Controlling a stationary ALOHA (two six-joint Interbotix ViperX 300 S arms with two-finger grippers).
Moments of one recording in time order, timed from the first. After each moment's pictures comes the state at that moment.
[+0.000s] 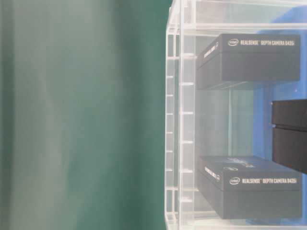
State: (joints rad) left arm -0.14 -0.35 0.34 0.05 1.40 -1.58; right arm -0.01 -0.70 0.47 -0.12 1.58 0.25
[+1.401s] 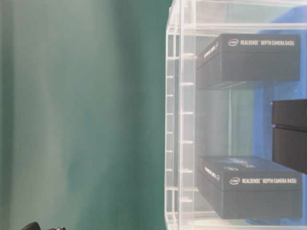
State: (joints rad) left arm 0.30 -0.37 0.35 0.04 1.40 -1.15; right arm -0.01 -0.70 0.47 -0.12 1.58 0.25
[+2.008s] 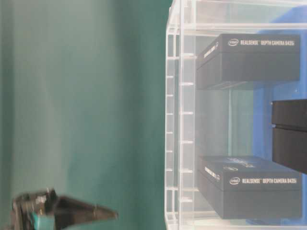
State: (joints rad) left arm 0.29 -0.22 0.17 0.04 1.35 -1.16; right arm -0.01 -0.70 0.47 -0.12 1.58 0.25
